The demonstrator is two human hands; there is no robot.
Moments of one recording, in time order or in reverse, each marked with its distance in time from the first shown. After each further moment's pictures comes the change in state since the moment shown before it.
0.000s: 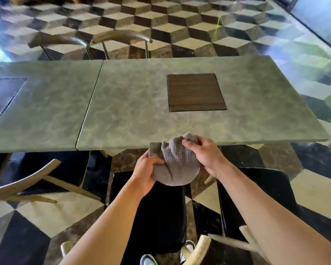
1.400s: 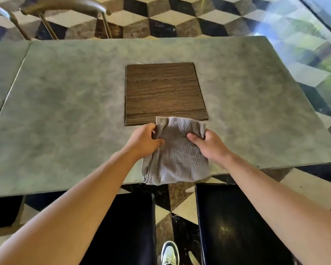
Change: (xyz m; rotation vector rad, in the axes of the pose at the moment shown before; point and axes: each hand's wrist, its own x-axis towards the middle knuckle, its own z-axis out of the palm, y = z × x) left_hand 0.308 0.017 0.140 1.259 -0.100 0.365; right_hand 0.227 0.037 -0.192 -0.529 0.121 0.058
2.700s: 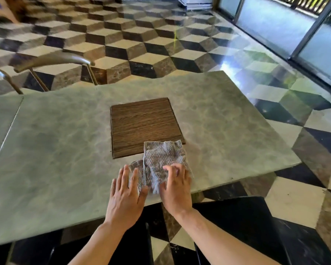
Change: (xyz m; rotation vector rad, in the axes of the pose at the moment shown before) left_hand -0.103 -0.006 0.024 0.393 0.107 0.102; right_hand -0.083 -0.012 0.071 -0.452 0.390 -0.198
